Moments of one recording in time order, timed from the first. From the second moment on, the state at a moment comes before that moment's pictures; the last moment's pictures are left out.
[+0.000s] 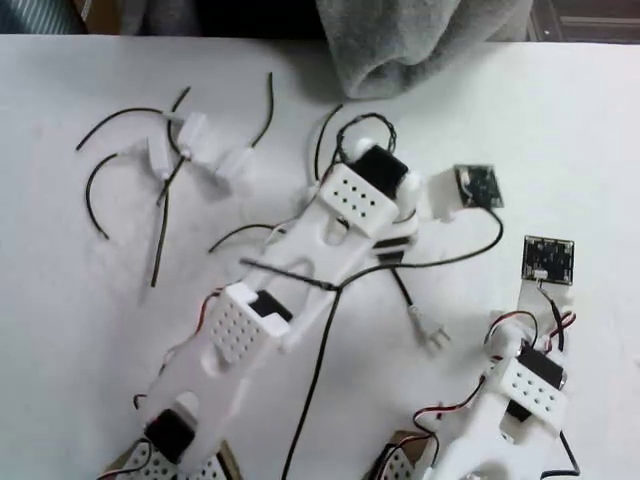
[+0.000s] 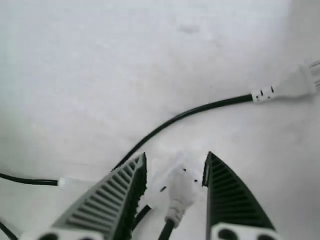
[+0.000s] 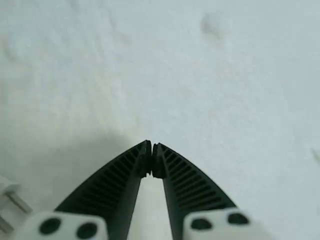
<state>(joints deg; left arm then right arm) 37.1 51.8 -67.3 101.9 -39.4 34.5 -52.2 81.1 33.7 27.3</state>
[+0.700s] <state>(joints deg) 39.8 33.9 -93.5 88.7 -39.4 34.3 -52.2 81.1 33.7 27.3</state>
